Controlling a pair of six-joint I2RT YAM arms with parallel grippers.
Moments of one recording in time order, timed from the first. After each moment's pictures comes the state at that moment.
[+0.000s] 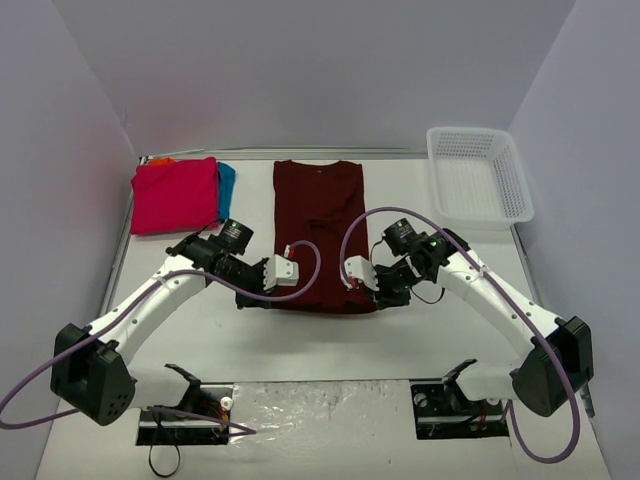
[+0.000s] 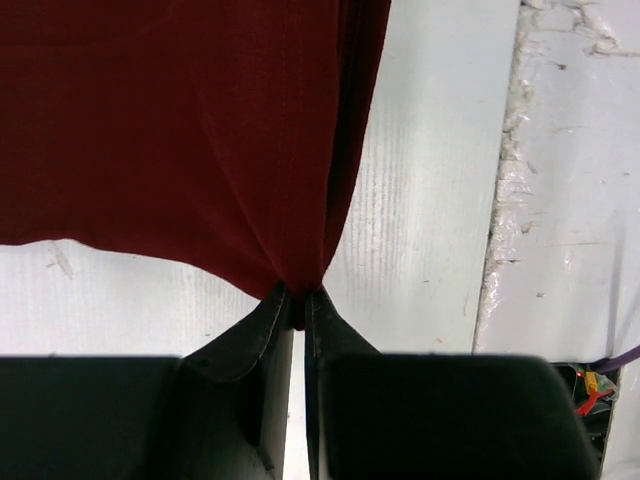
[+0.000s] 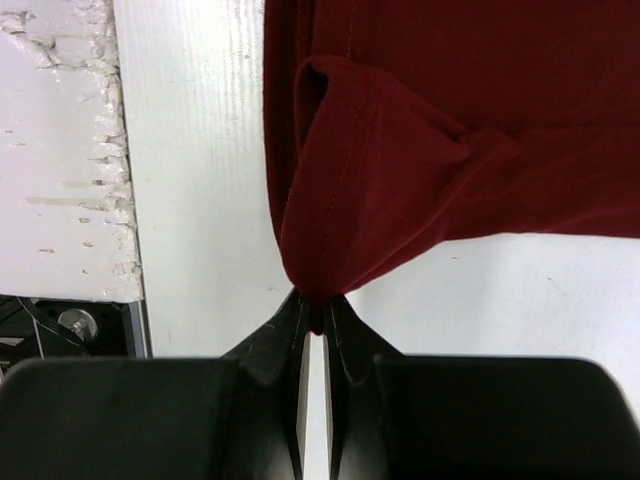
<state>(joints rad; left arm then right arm) -0.50 1.27 1.02 -0.97 0.64 0.86 0.57 1.28 1.04 -1.05 -0.48 -0.97</state>
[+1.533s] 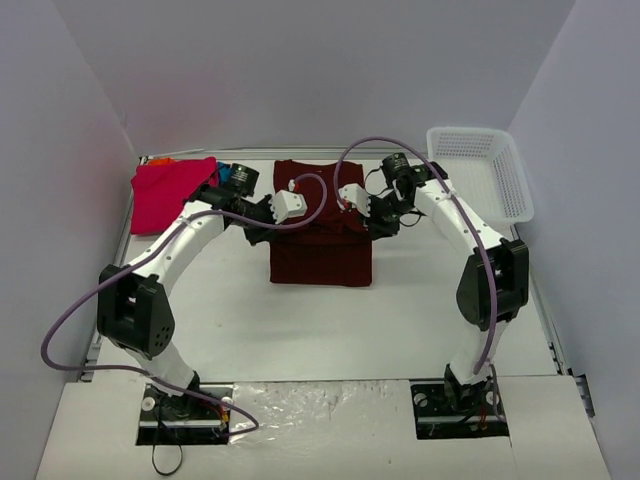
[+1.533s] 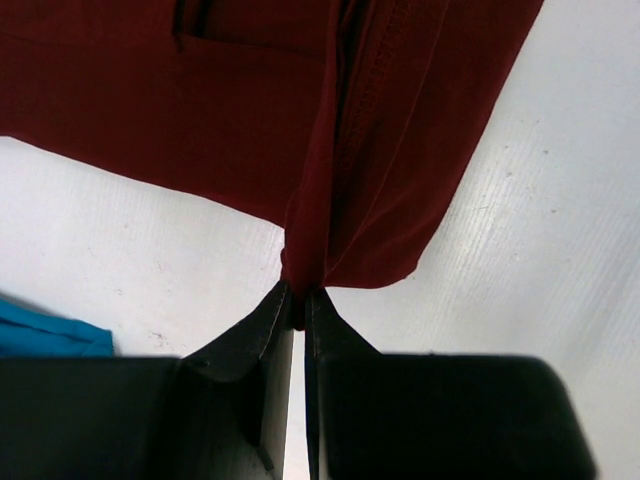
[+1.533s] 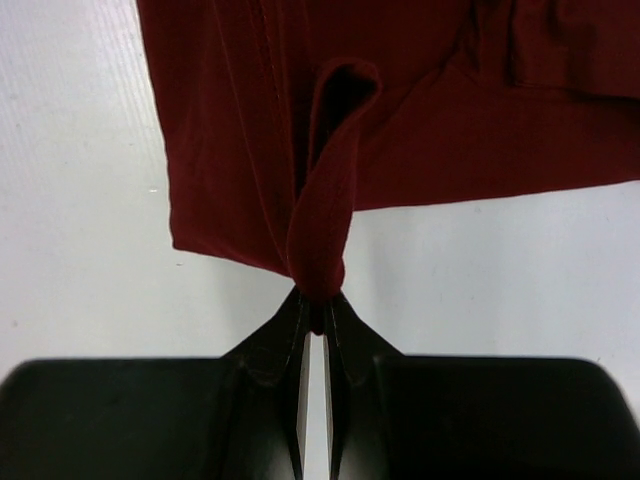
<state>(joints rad) -0.38 1.65 1.45 -0.82 0.43 0.79 0.34 1.83 1.62 -1.05 -0.45 -1.07</state>
